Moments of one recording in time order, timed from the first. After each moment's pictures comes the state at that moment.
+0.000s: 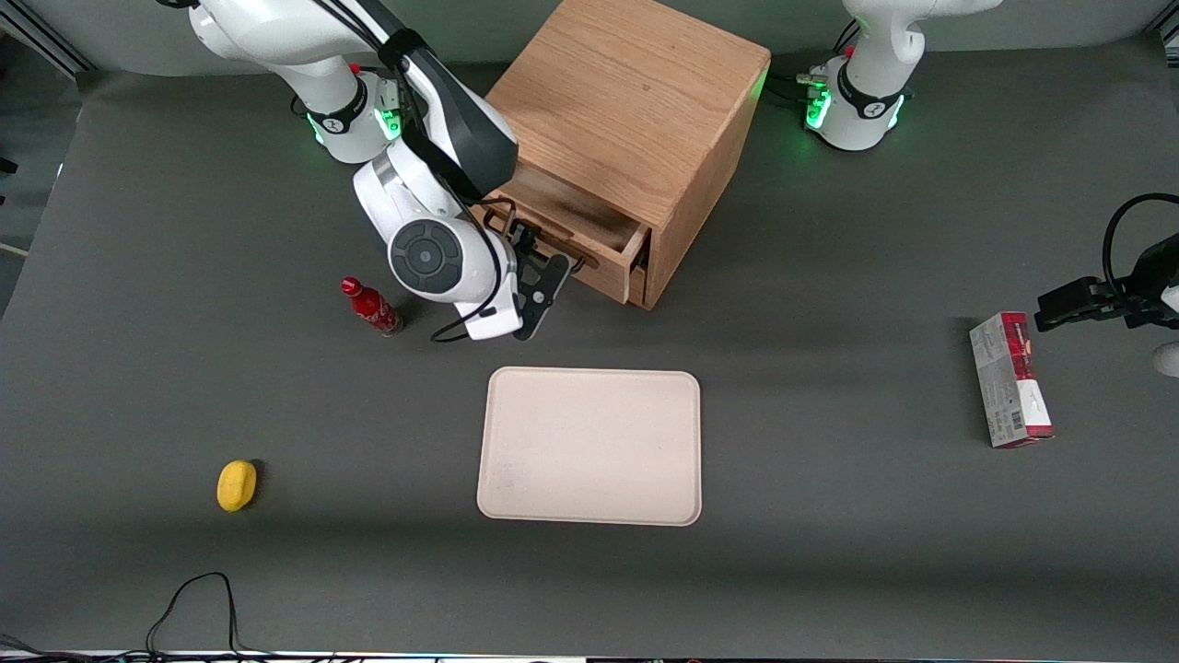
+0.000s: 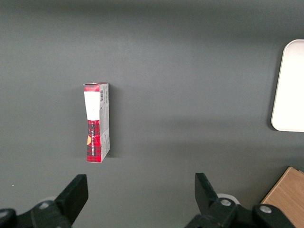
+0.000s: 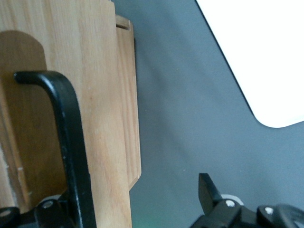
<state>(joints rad) 0.49 0.45 0.12 -1.55 0.24 1.70 -0.46</state>
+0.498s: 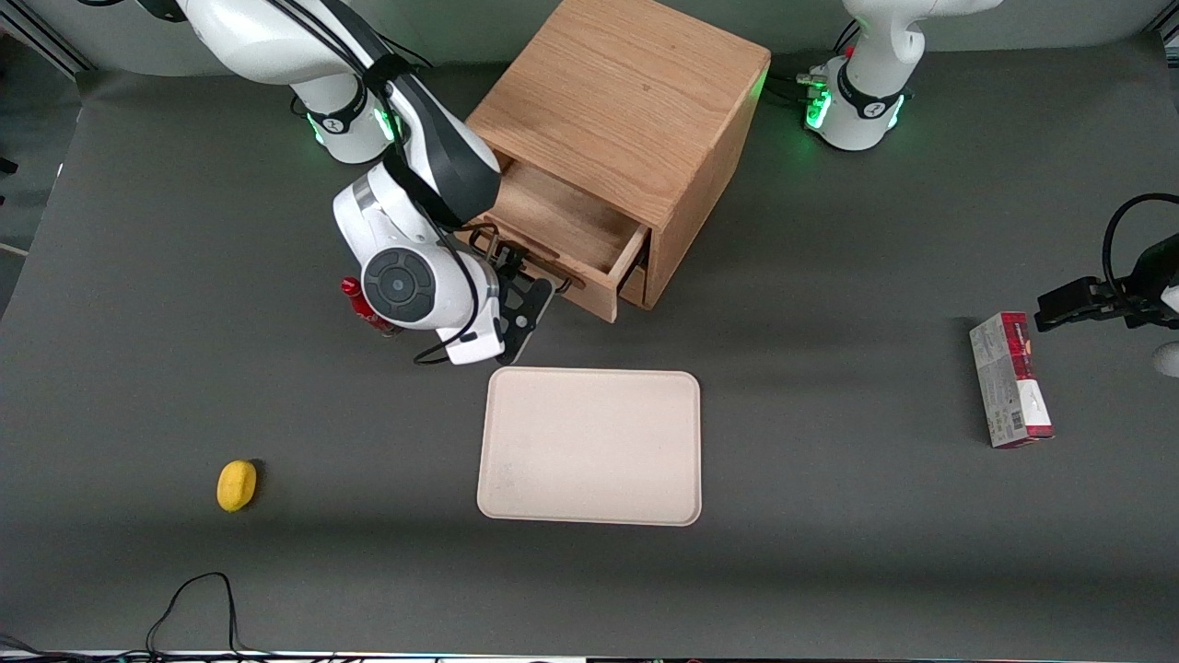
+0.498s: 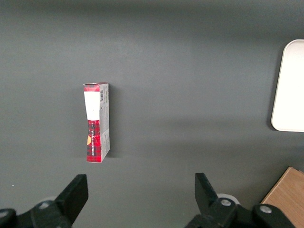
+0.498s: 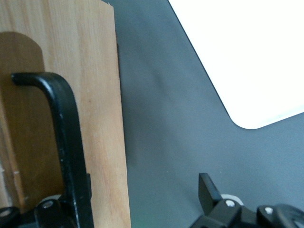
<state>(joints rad) 0.44 0.49 0.12 -1.51 0.23 1.70 -0.49</state>
